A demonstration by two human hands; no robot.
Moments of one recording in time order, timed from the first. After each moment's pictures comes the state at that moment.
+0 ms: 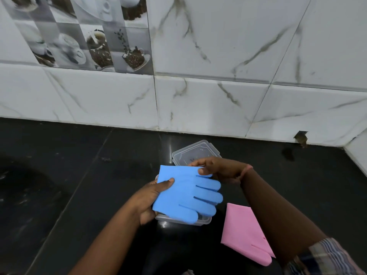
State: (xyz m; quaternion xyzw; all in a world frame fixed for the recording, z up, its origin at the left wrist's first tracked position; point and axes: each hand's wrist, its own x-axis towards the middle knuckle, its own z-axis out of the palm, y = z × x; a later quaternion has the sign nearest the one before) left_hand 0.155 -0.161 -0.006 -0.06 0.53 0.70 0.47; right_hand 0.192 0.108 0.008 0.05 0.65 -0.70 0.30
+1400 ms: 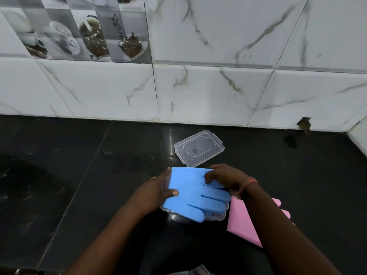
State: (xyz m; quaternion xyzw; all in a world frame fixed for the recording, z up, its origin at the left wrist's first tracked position) left_hand 0.135 -0.181 -0.038 0.26 0.89 0.24 0.29; right_hand 0.222 0.070 -0.017 0.33 0.75 -0.55 0.19
